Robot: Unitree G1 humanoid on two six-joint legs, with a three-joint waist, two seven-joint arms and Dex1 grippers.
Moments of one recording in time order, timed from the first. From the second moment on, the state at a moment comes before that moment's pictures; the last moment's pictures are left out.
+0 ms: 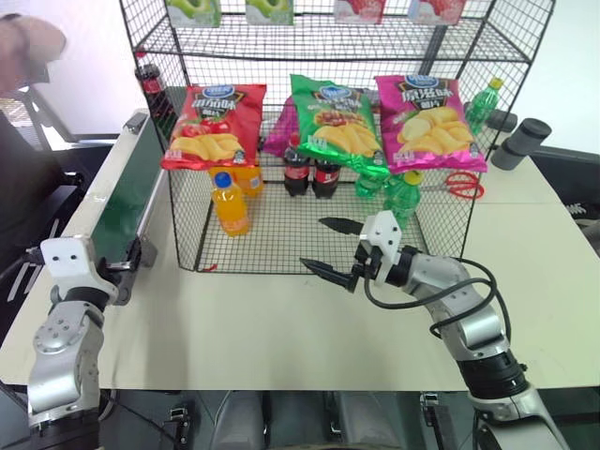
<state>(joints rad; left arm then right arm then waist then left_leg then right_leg) 0.02 0.41 0.46 -0.13 -0.32 0.27 -0.19 -0.29 -0.41 0.16 -0.19 0.32 0.24 0.83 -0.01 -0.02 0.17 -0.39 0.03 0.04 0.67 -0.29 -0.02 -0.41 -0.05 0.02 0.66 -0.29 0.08</state>
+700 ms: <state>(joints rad) -0.01 0.38 0.46 -0.12 -0.34 0.21 -0.21 -0.32 -0.38 0.18 -0.17 0.31 0.24 0.83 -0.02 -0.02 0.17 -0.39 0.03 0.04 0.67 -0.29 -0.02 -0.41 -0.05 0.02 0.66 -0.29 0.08</state>
